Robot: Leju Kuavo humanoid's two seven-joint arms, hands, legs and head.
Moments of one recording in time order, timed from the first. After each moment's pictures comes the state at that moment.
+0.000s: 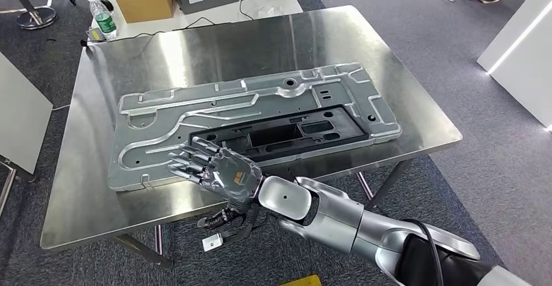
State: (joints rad) left arm -0.09 -0.01 1.31 -0.19 -1.18 0.06 -0.13; right arm -0.67 -0.14 0.88 -1.23 1.24 -0.08 -0.15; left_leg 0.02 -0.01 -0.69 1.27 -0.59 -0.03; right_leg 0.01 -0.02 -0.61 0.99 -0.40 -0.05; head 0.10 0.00
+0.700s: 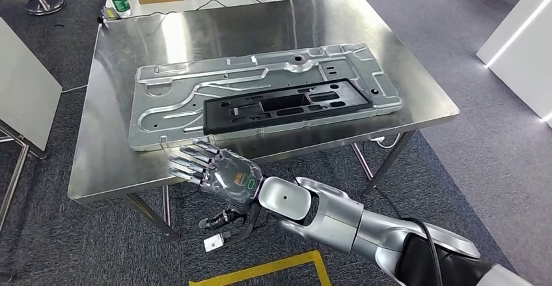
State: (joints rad) left arm -0.09 -0.01 1.31 -0.19 -1.18 0.07 -0.13; right arm -0.67 -0.15 0.89 -1.22 1.24 -0.08 -0.15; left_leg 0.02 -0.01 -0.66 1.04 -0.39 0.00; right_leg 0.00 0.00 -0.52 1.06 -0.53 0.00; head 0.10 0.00
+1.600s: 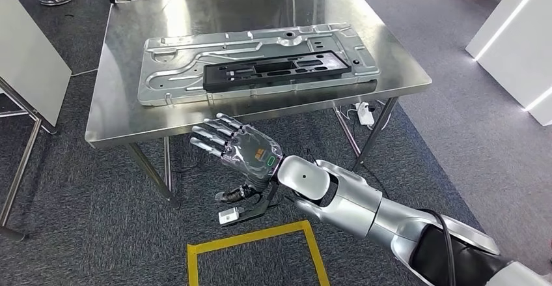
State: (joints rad) left arm -0.10 -0.04 1.31 -0.19 -1.19 0.06 -0.15; right arm -0.70 -0.25 0.82 -1.28 1.15 -0.04 -0.14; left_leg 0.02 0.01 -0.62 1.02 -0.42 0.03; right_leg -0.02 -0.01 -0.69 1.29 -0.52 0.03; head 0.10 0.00
